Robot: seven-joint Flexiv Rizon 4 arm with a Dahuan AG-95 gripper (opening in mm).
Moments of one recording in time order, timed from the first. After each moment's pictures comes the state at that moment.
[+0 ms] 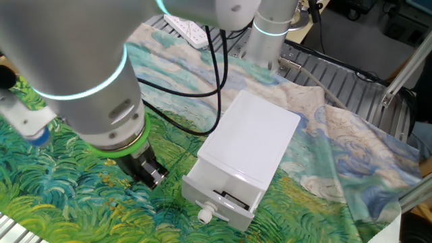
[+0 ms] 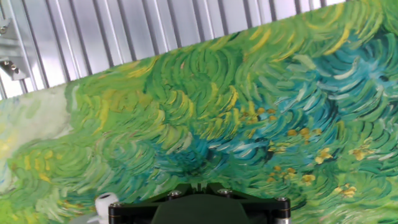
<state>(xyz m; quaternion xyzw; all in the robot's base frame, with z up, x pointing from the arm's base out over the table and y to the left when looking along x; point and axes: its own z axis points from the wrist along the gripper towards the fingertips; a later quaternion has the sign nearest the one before) 0.711 0.035 0.212 -0.09 -0.99 -0.04 0.06</state>
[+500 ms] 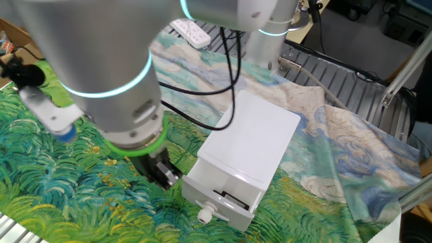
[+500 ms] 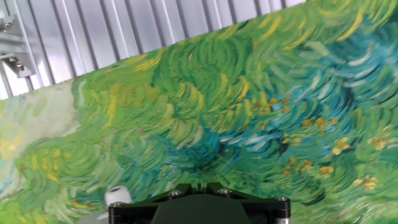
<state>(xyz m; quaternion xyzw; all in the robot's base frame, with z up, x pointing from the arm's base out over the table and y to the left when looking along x) 0.705 0.059 0.202 -0.11 -0.99 -0.04 0.06</state>
